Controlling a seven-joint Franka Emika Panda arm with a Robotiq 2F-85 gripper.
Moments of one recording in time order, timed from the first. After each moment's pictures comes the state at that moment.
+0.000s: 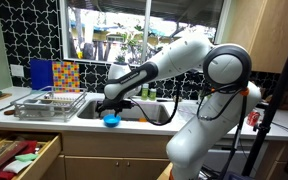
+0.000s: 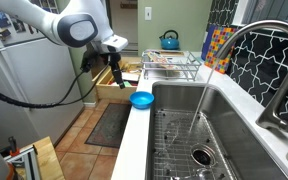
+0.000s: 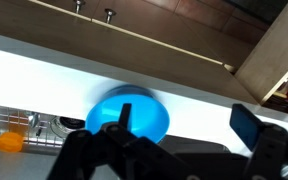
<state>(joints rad) -0.11 -0.43 0.26 -2.58 0.06 2.49 0.56</state>
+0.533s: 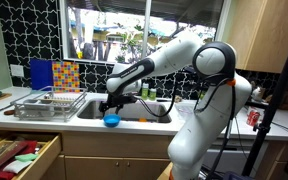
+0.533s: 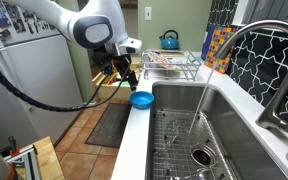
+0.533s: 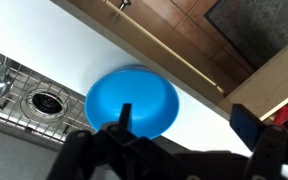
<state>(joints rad) -0.02 -0.33 0.07 -2.50 0.07 2.44 0.14</state>
